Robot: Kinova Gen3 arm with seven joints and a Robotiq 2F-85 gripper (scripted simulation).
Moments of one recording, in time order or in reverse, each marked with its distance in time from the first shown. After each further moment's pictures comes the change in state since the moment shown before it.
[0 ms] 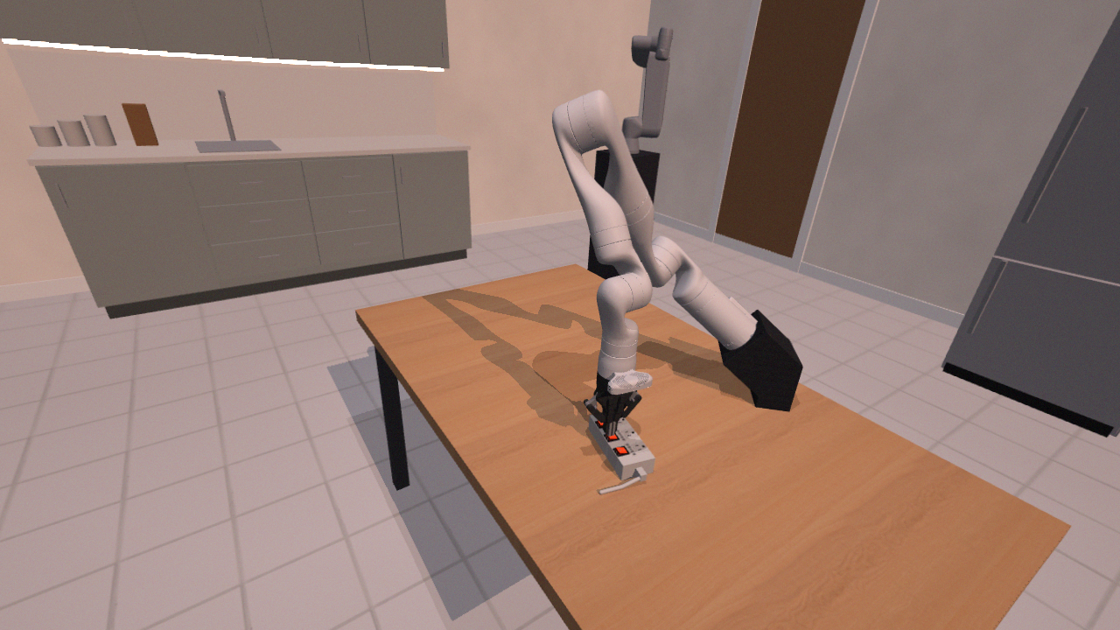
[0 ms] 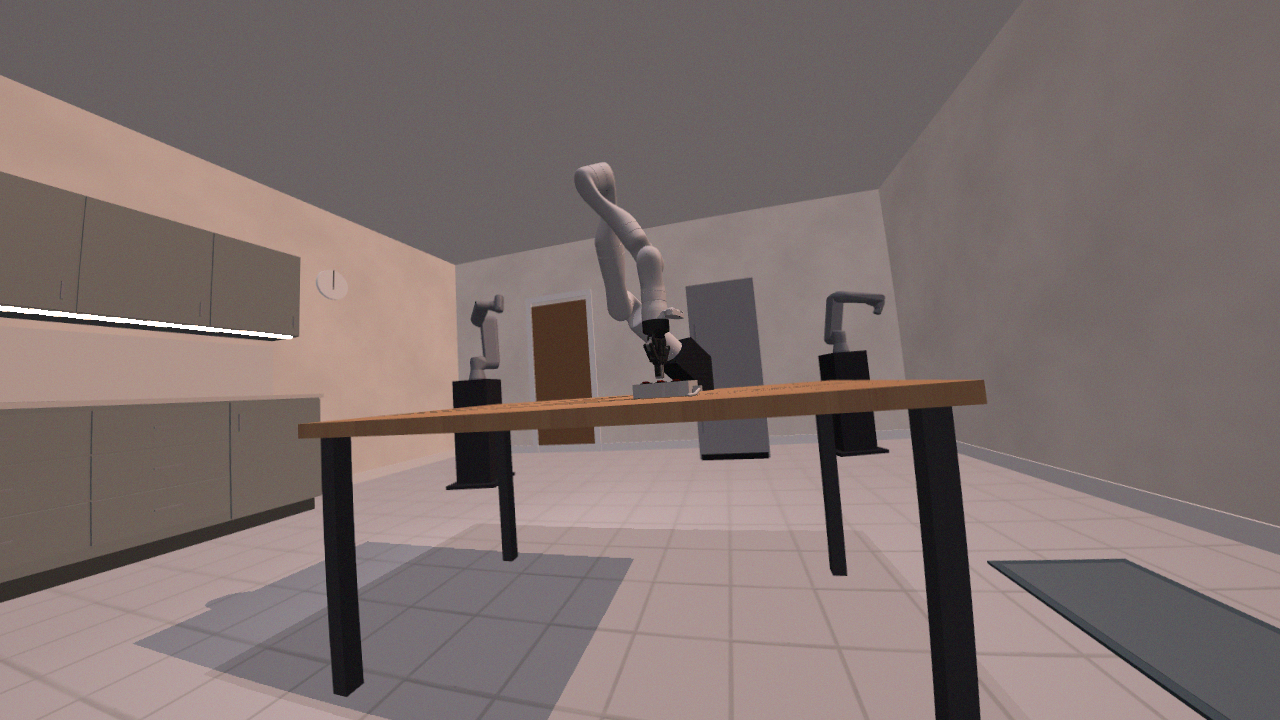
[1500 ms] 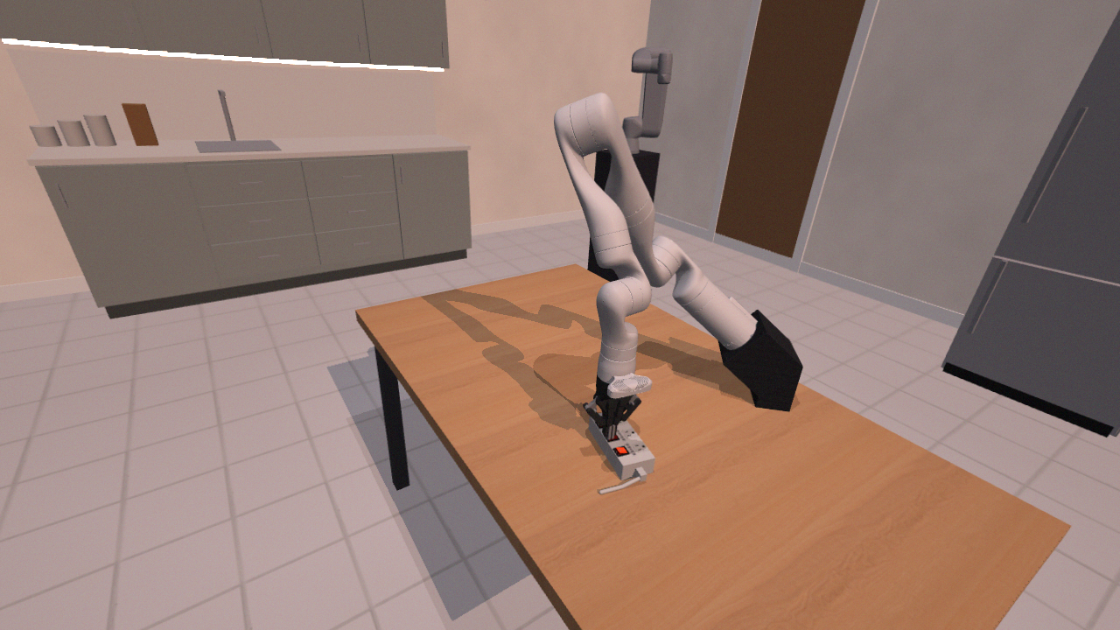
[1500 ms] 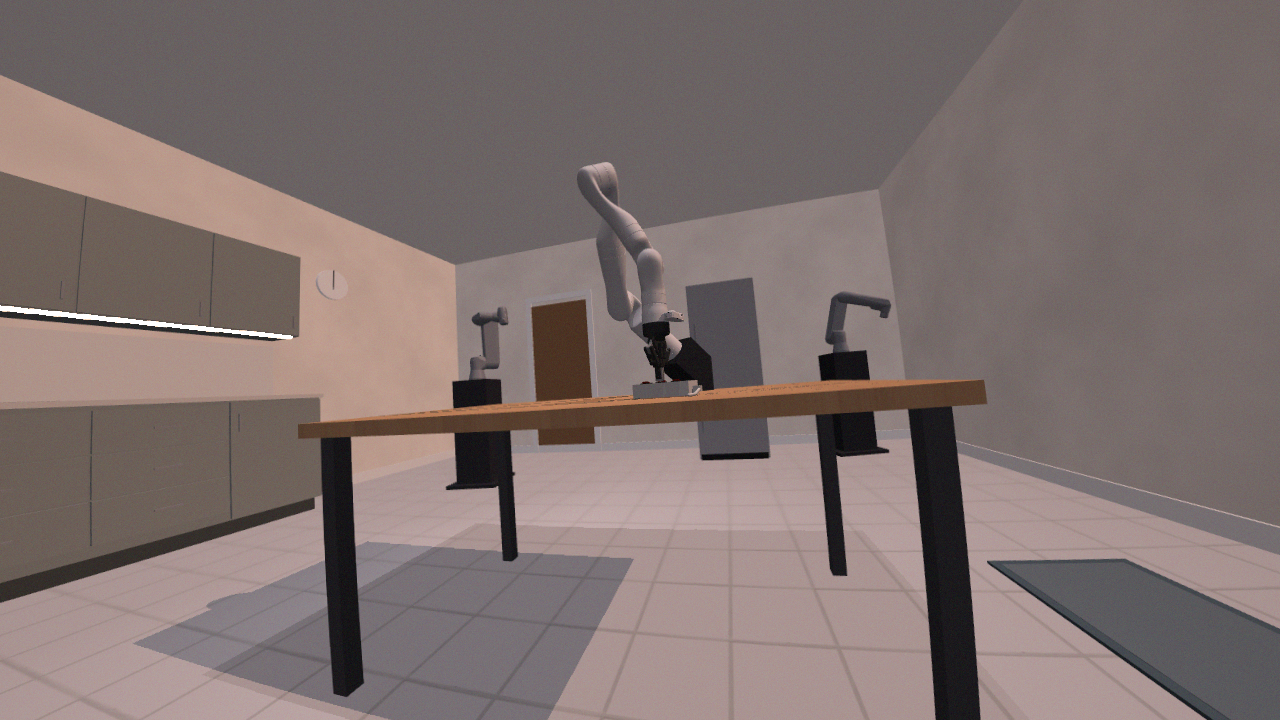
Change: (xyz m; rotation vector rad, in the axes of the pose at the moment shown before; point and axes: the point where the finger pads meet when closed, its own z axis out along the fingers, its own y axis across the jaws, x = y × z) arm 0.001 0.001 0.008 -0.002 0.002 0.000
